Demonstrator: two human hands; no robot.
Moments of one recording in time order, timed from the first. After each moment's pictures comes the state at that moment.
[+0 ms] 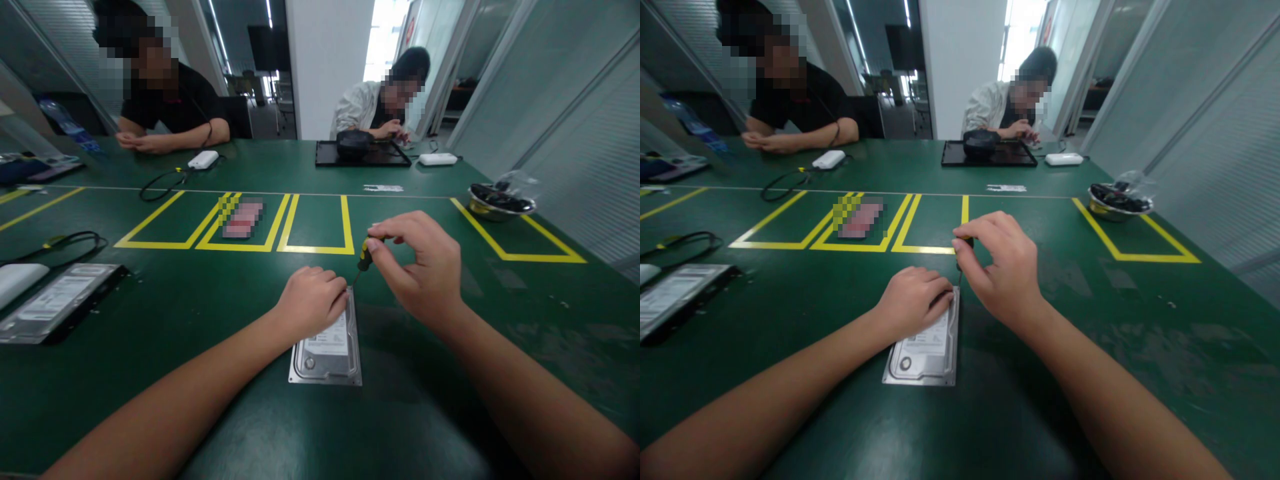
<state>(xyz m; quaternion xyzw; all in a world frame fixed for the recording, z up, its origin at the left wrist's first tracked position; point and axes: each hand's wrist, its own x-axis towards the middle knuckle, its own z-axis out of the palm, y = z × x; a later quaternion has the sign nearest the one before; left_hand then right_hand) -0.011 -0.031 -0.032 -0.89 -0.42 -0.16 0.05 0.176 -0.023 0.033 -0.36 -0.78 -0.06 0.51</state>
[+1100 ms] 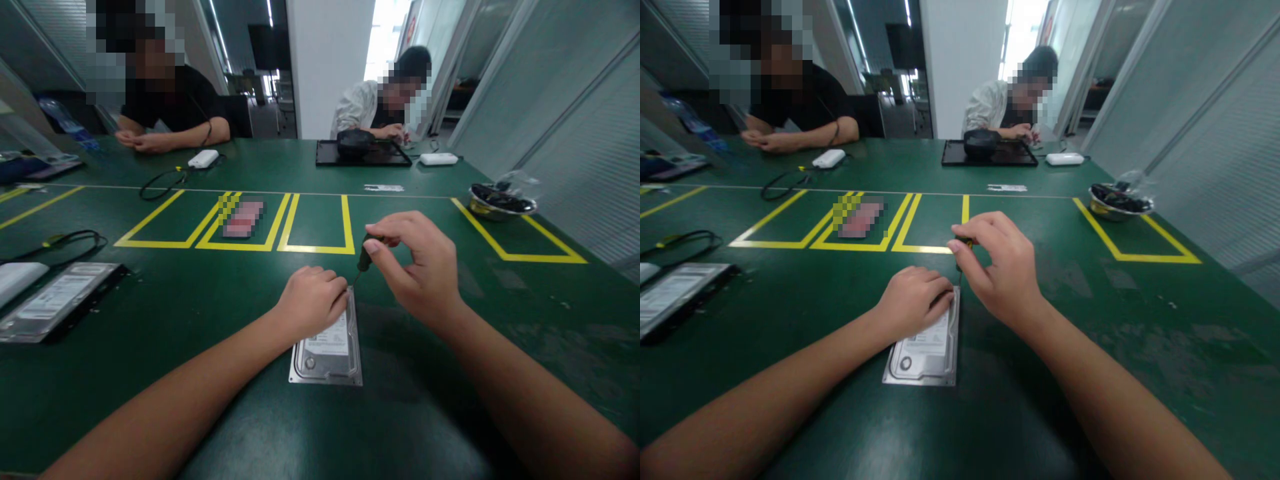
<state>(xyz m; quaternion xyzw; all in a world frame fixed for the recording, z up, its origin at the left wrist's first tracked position) -0.011 -0.031 -0.032 -0.89 -0.42 -0.15 0.05 0.174 -0.023 0.033 -0.35 -0.79 -0.03 0.51</state>
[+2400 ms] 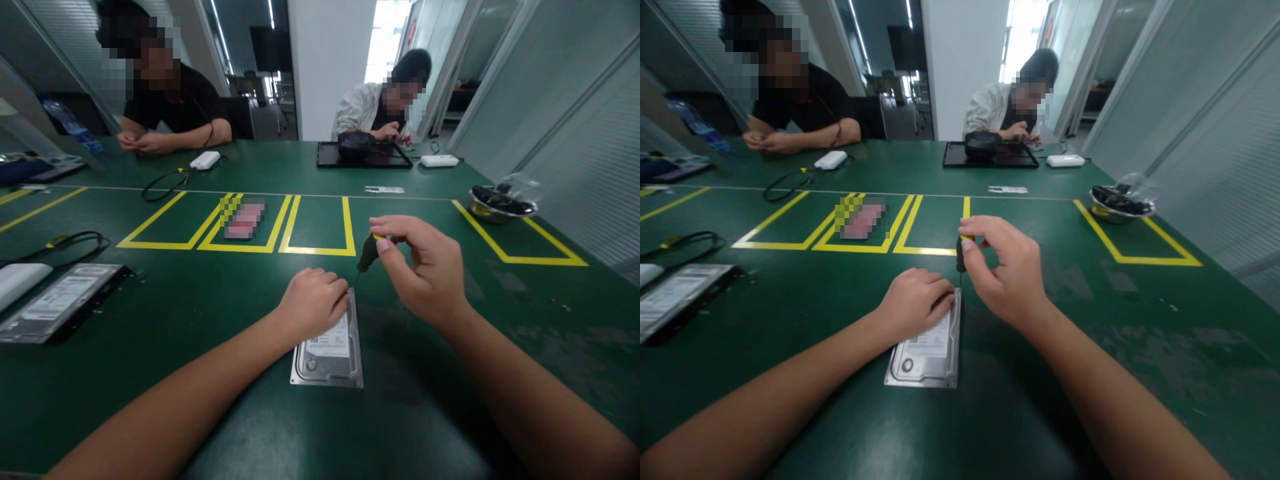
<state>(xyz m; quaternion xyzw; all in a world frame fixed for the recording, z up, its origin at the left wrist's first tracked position) -0.012 -0.031 -0.031 -0.89 -0.42 -0.16 0.05 0.176 -0.024 0.035 -0.35 -0.77 0.02 0.53</state>
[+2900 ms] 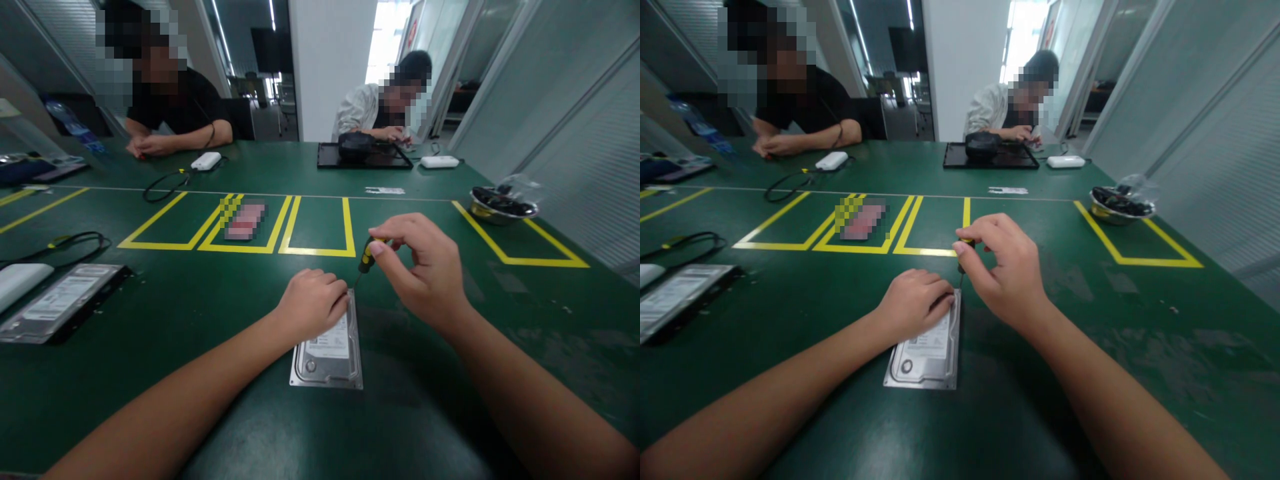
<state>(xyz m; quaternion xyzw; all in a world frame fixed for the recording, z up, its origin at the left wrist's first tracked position) -0.013 -0.030 -0.029 -0.89 -0.42 -0.16 0.04 0.177 -0.023 0.039 -0.36 -0.78 0.00 0.50</state>
